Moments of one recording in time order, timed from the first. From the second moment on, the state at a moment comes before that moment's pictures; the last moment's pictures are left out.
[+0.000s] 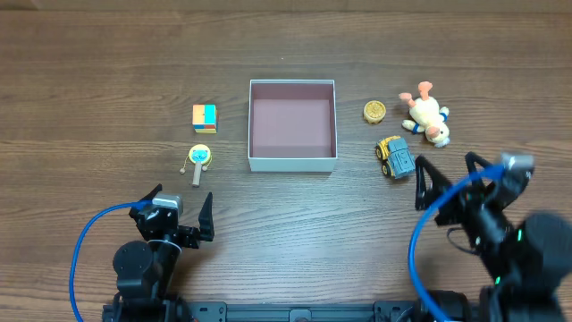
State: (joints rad) left arm 0.05 0.01 0.11 -0.38 0.20 0.00; right arm -0.08 0.56 0.85 -0.66 -0.33 0.22
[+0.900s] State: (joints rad) left arm 0.05 0.01 0.12 -0.38 0.20 0.00; right arm 0.06 1.64 1.53 -1.34 -0.09 0.09
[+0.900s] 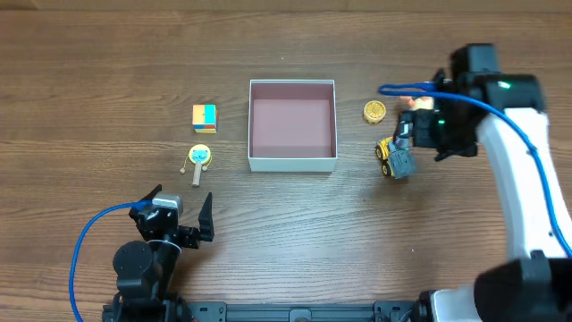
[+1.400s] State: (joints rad) left arm 0.05 0.01 0.12 -0.38 0.20 0.00; right arm 0.16 1.78 1.53 -1.30 0.08 0.09
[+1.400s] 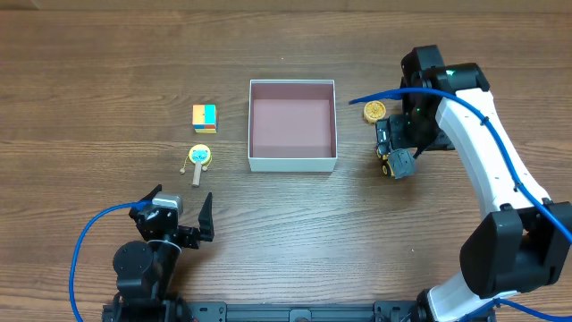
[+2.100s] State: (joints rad) left arm 0.05 0.01 0.12 -0.38 0.20 0.00; right arm 0.15 1.78 1.42 -1.14 0.09 0.07
